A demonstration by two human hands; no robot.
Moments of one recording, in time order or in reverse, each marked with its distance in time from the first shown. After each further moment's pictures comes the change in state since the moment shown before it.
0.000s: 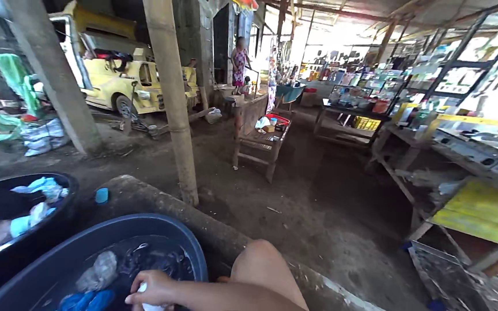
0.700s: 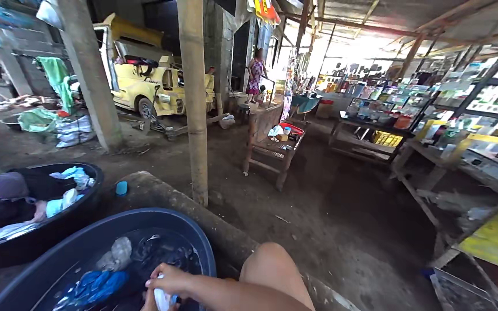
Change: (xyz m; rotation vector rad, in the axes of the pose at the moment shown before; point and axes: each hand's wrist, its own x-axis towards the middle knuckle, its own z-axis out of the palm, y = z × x) left_hand -0.018 -0.008 -0.011 0.162 -0.021 0.029; right_hand -0.007 0.006 0.013 0.226 -0.032 0.272
